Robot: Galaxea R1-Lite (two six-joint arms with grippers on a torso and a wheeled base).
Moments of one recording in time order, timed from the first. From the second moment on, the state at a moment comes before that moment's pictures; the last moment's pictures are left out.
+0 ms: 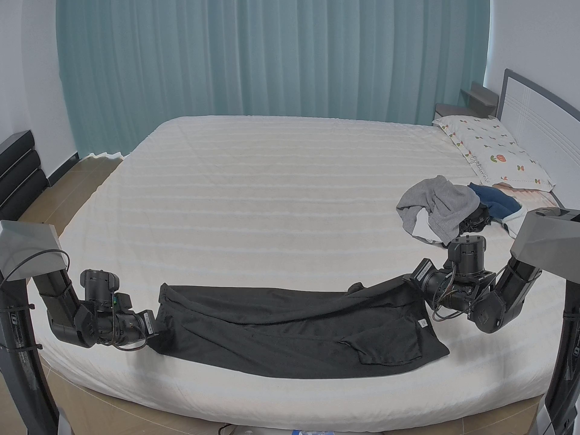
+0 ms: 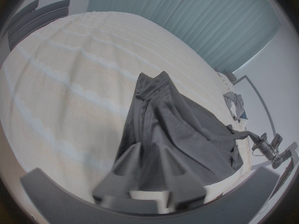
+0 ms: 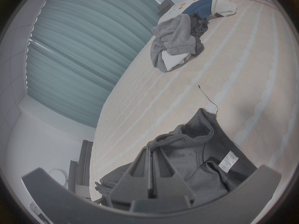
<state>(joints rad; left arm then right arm) 0.11 2.25 -0.52 -0.82 -0.33 -0.30 0.25 2.23 -0.70 -1.04 0.07 0.96</state>
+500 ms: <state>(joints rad) 0.15 2.19 -0.42 -0.82 -0.31 -0.19 0.24 2.23 -0.70 -1.04 0.07 0.96</state>
